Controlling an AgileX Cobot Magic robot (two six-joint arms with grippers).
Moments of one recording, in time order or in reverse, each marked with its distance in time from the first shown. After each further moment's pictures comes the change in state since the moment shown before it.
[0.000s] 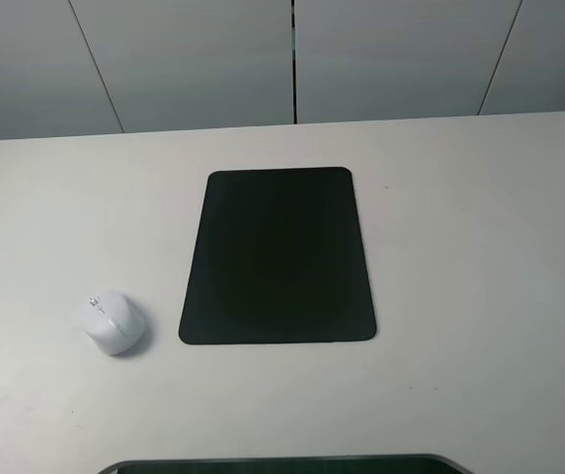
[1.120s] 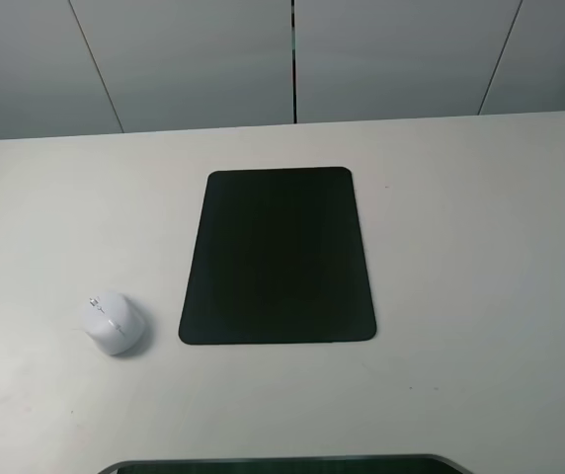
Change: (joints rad) left arm -0.029 0.537 -0.081 0.067 0.018 -0.472; right arm 0.000 0.000 0.000 0.000 -0.002 0.015
